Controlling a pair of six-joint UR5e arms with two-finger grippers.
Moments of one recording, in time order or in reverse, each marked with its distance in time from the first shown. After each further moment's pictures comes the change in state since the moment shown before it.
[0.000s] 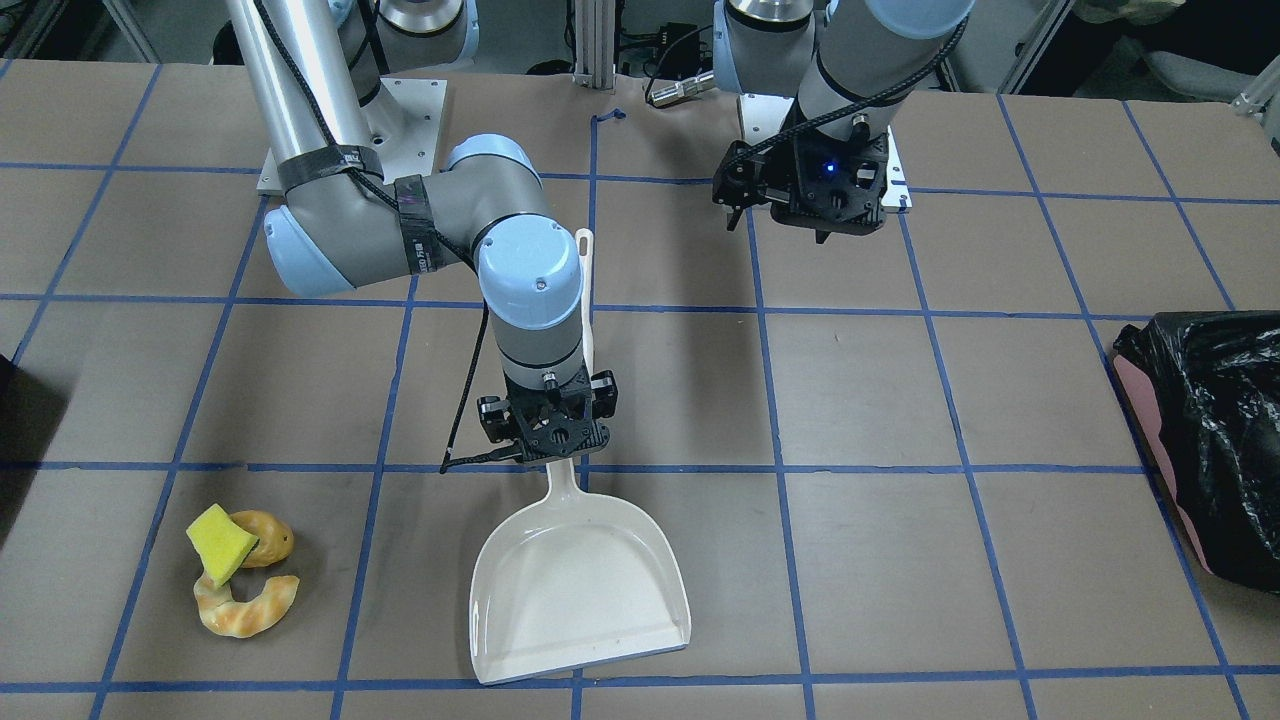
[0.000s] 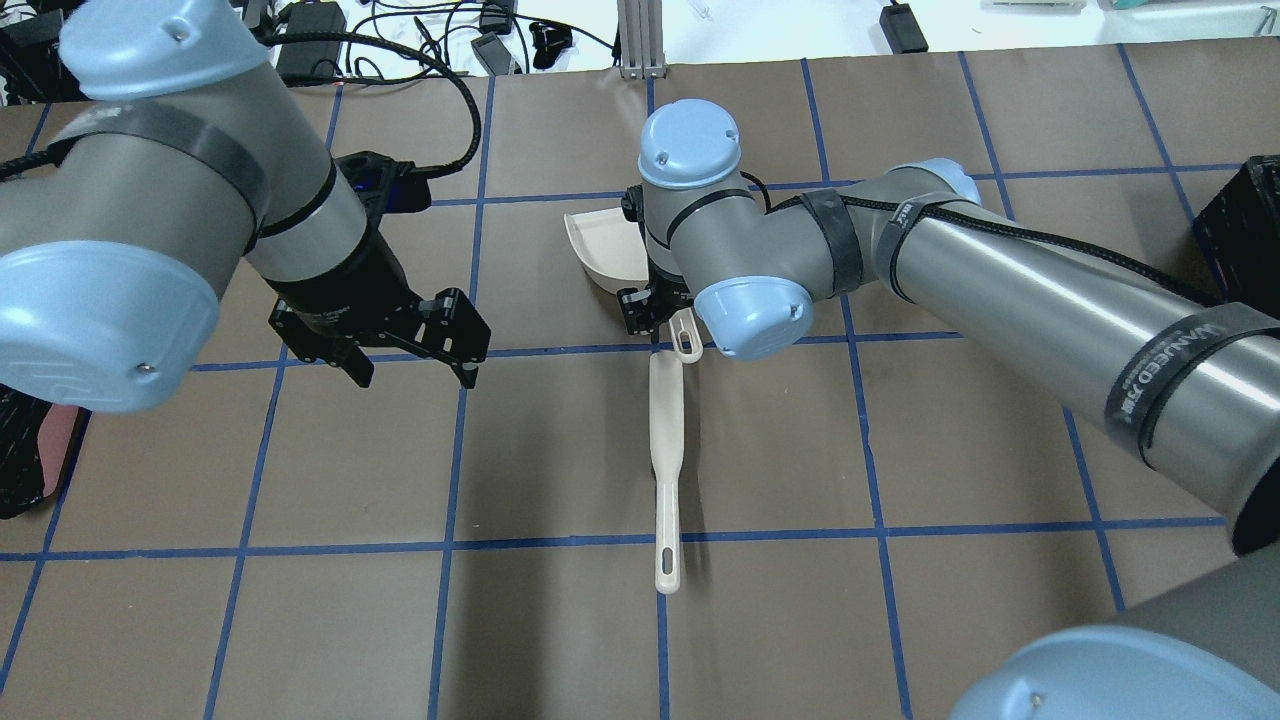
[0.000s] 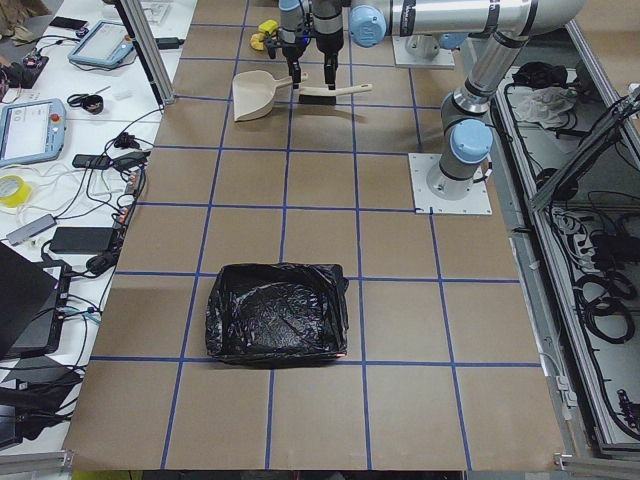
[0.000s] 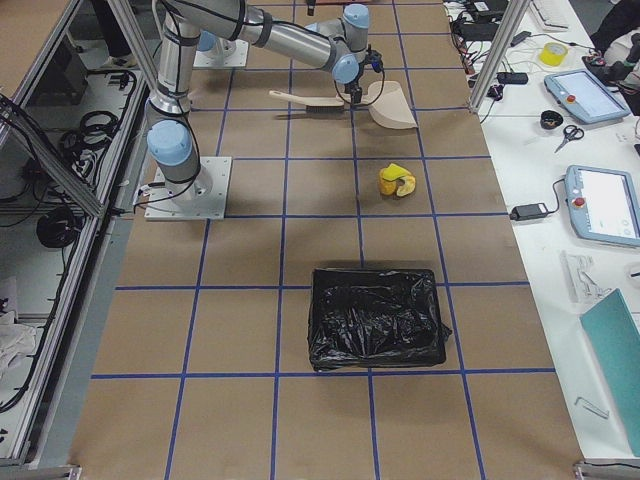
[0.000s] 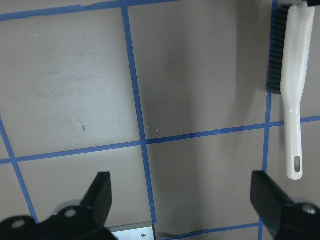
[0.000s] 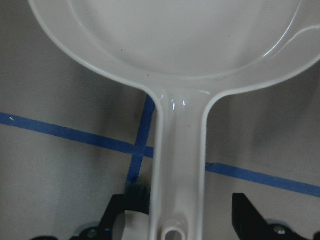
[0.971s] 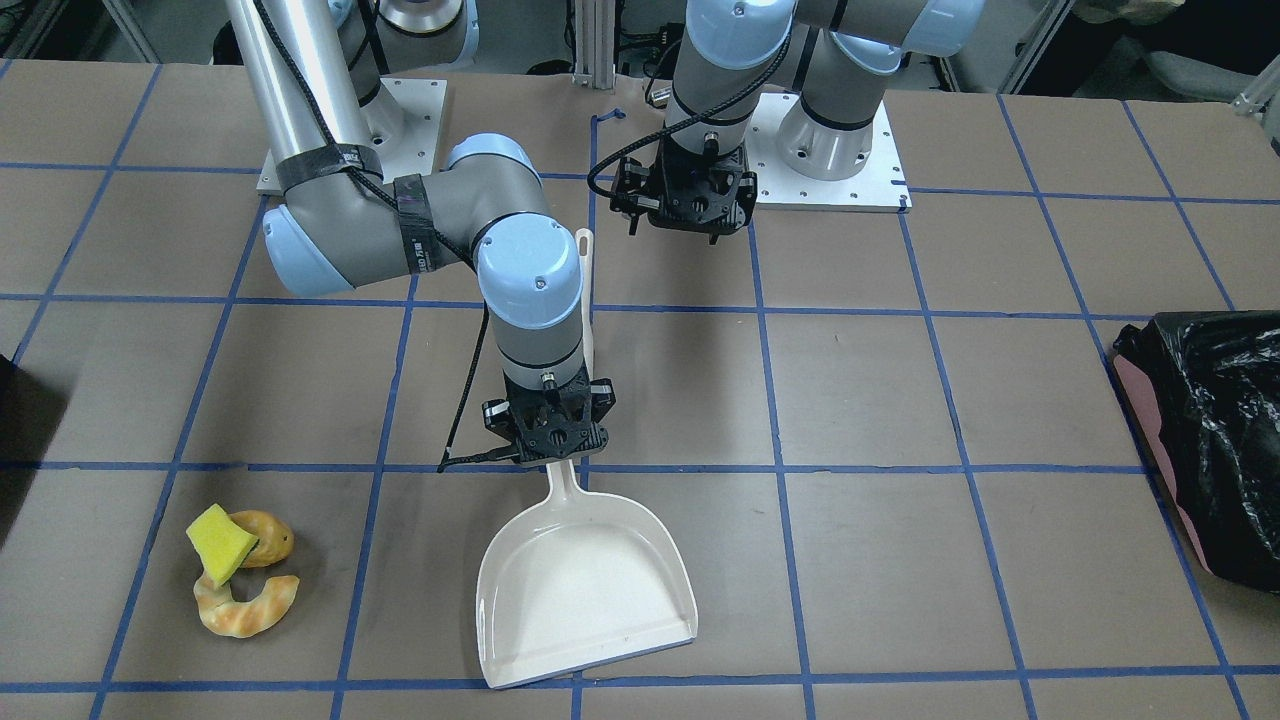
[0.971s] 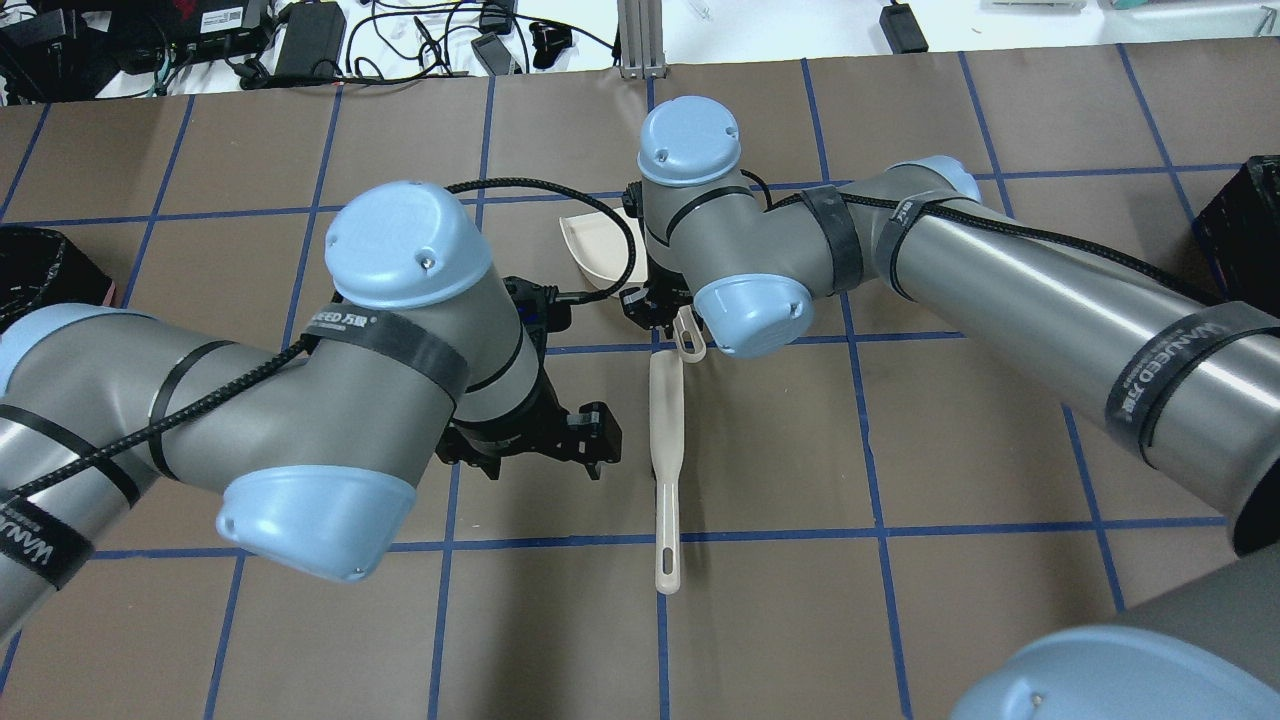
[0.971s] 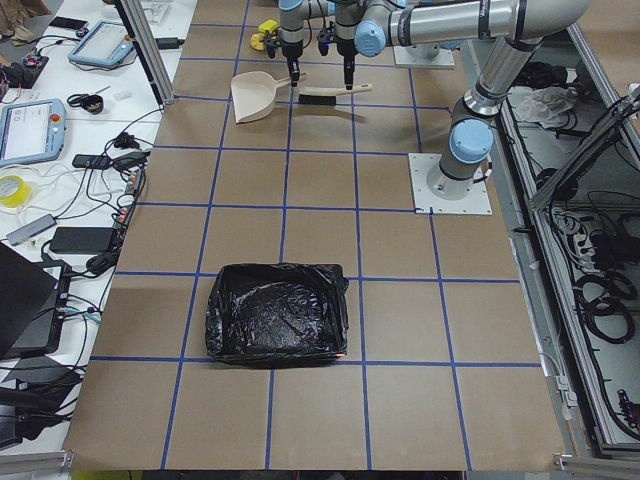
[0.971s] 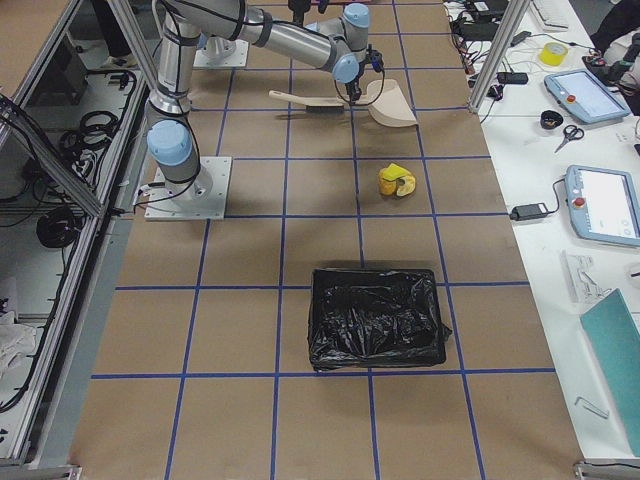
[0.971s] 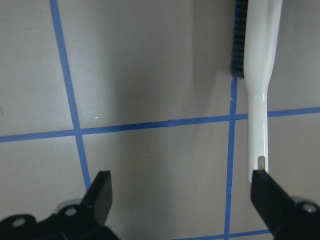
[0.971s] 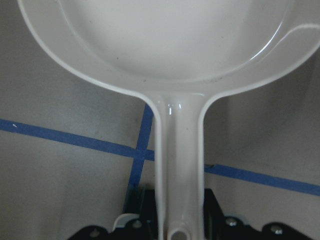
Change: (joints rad) left arm -0.224 -0.018 -0.208 0.272 -0.020 -0.264; right arm -0.004 0.000 -0.012 0.001 0.005 0.021
